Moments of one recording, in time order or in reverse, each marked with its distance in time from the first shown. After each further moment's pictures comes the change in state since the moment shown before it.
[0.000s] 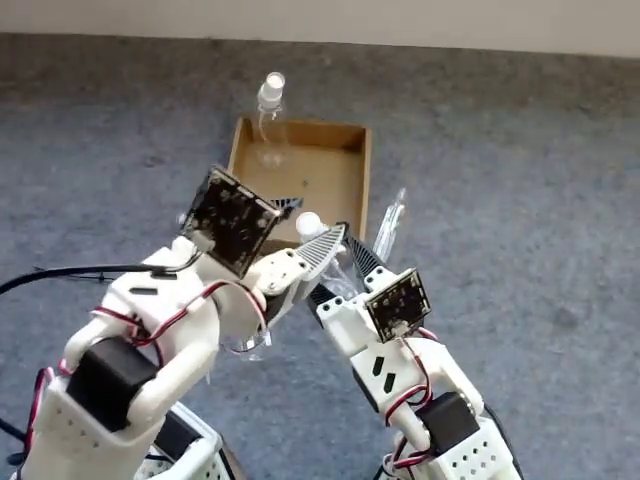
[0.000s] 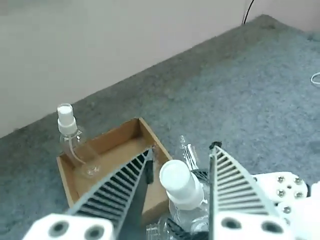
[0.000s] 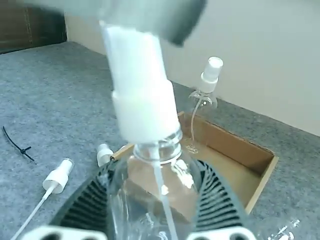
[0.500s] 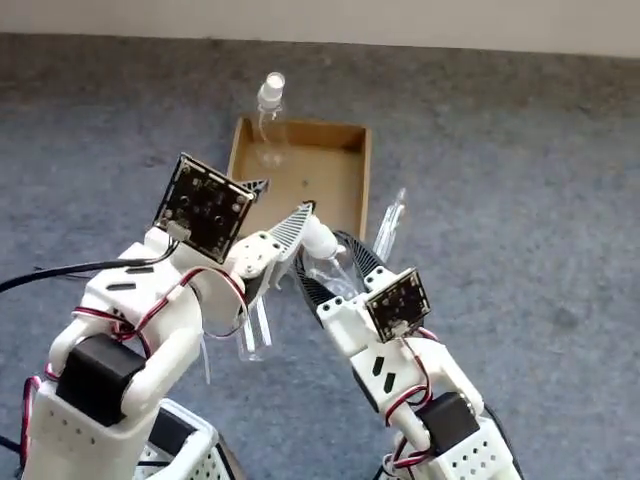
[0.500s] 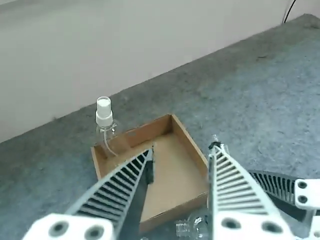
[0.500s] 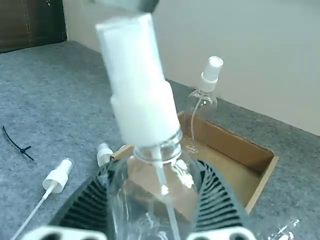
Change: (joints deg) left arm -7.6 -0.6 0.5 0.0 -2.8; right arm 0.0 0.0 0.0 0.0 0.0
